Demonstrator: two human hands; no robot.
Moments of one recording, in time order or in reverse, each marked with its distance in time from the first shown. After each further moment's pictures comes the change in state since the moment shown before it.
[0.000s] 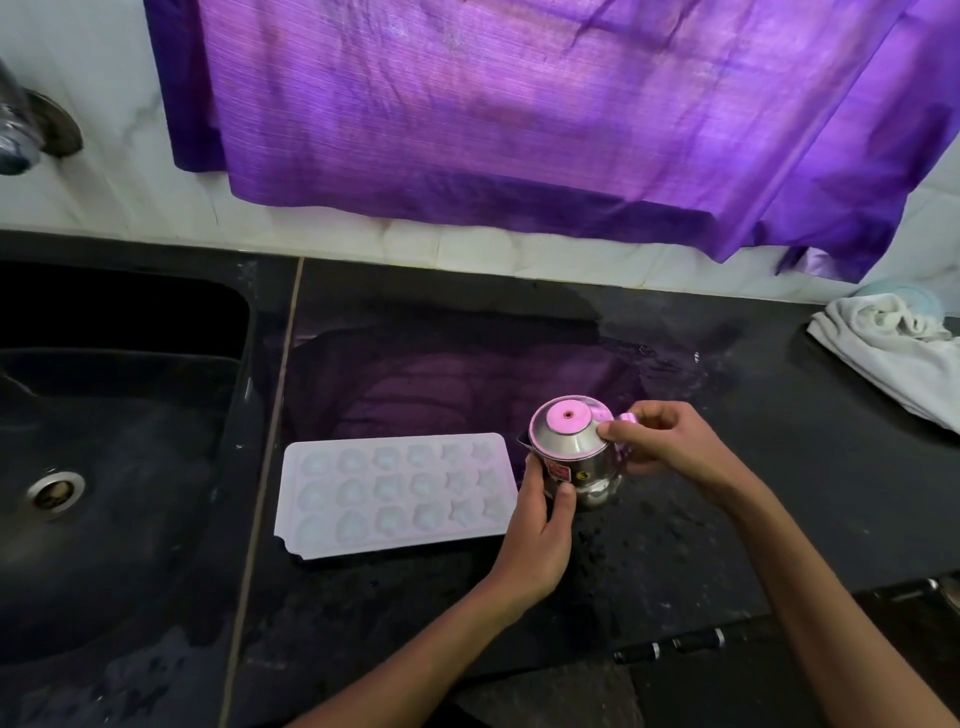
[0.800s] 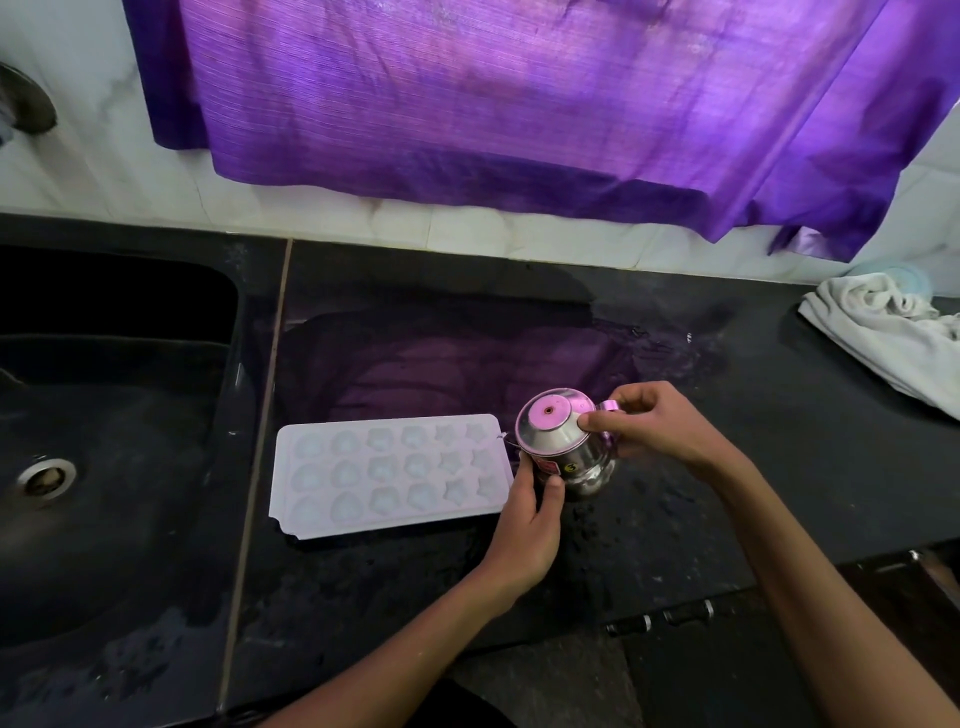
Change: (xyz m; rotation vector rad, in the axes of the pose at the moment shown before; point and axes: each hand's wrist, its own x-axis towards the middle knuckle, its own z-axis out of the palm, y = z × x) left_hand -0.005 -0.015 0.002 -0.052 -0.004 -0.031; right_hand -0.003 -0.005 0.004 -0.148 -0.056 0.003
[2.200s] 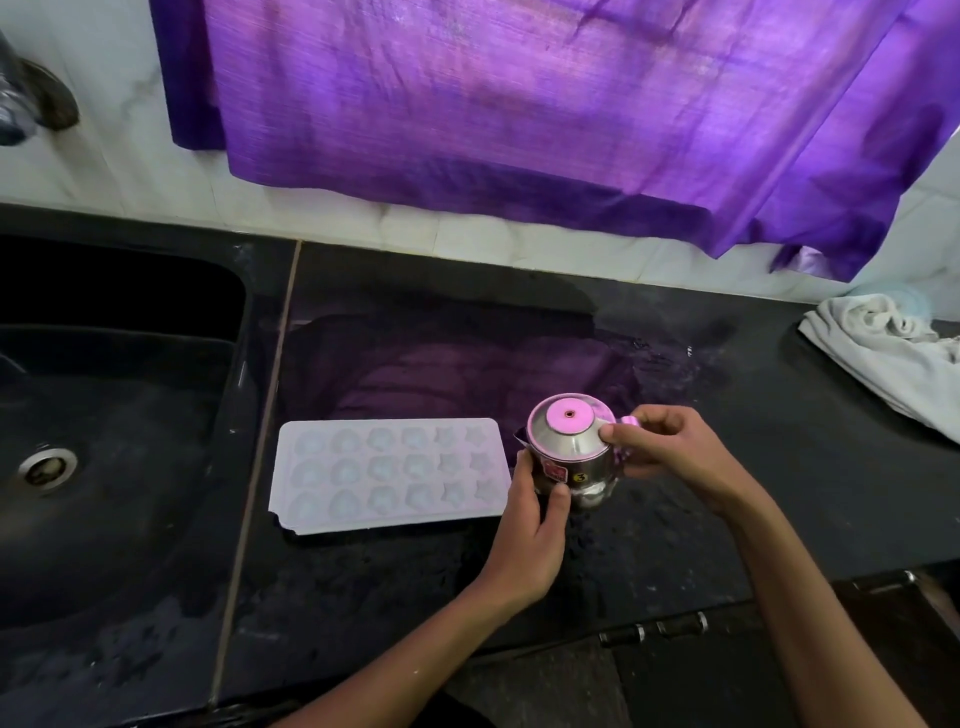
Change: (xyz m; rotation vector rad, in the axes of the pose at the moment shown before) left_hand -0.014 0.013 0.003 0.038 0.027 0.071; right_hand -0.024 0.006 -0.003 0.185 0.033 -0.007
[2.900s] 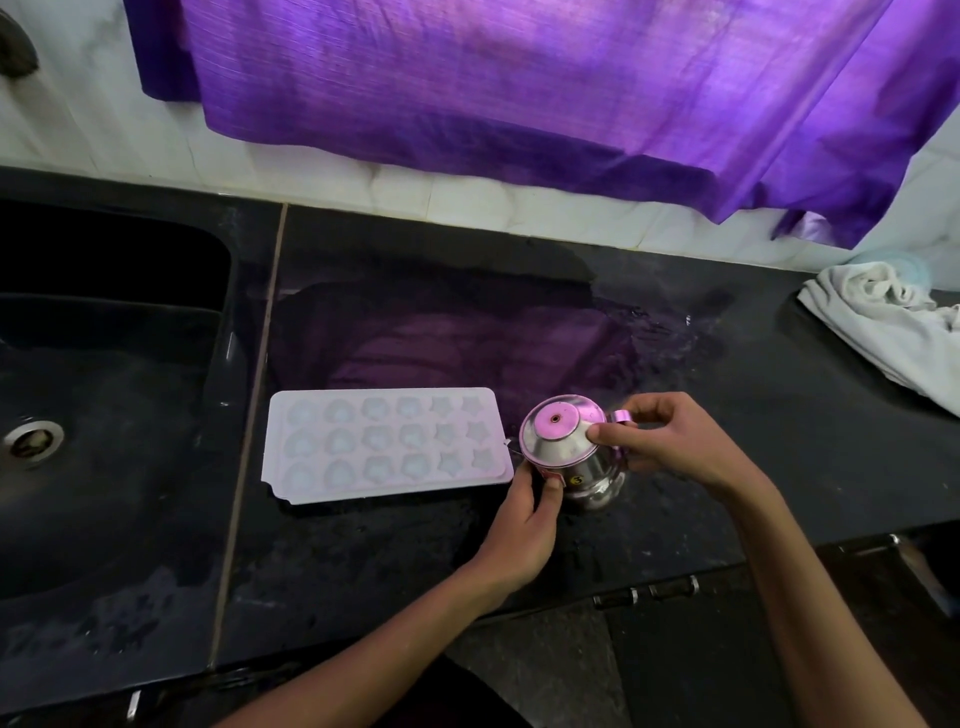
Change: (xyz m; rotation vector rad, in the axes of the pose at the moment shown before) left_hand -0.009 -0.019 0.001 -0.049 -0.074 -0.128; right_hand -0.012 0.006 0.005 -0.167 -0.038 0.061
